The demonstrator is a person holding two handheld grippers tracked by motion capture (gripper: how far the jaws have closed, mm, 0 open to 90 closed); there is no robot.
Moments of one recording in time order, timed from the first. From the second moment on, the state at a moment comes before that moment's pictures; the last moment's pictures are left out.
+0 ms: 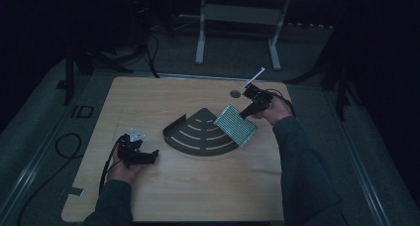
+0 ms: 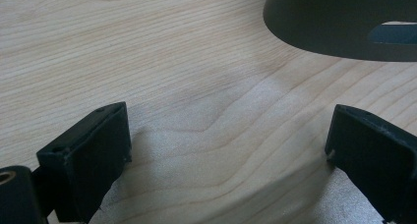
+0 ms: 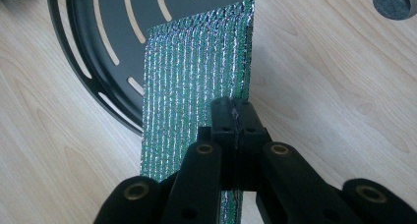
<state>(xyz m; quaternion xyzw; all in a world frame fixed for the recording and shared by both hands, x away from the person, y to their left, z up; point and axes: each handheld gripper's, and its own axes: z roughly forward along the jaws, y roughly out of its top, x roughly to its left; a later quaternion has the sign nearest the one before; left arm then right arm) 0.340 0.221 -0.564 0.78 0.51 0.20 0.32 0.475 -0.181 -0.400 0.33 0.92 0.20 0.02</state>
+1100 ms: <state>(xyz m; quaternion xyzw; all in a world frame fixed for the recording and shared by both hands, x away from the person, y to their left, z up) 0.340 0.221 -0.564 0.78 0.51 0.20 0.31 0.484 -0.162 -0.409 0.33 0.92 0.20 0.03</state>
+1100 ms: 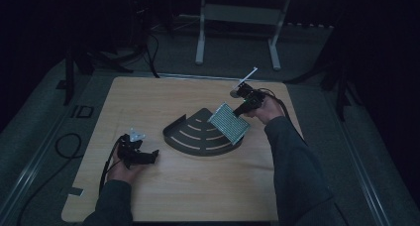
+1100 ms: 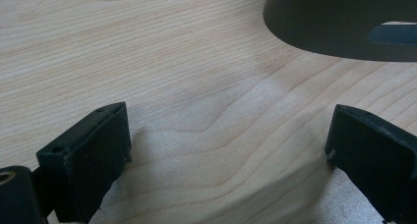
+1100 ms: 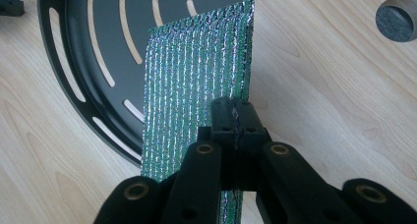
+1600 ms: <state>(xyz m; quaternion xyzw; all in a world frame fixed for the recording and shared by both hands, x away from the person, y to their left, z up) 0.340 0.221 -0.564 0.78 0.51 0.20 0.31 0.485 -0.154 -0.416 0.33 0.92 0.20 0.04</state>
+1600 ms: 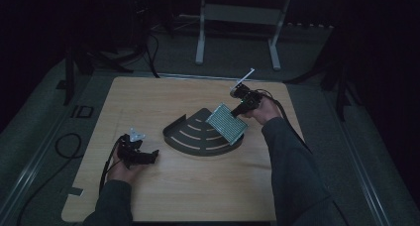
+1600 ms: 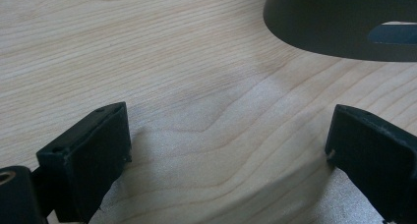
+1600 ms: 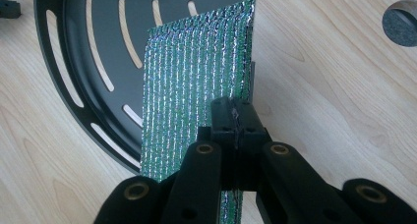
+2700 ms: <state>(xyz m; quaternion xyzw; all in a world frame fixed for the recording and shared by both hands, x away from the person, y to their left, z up) 0.340 0.221 -0.564 0.78 0.51 0.20 0.31 0.487 -0.141 -0.437 0.33 0.92 0.19 0.05</state>
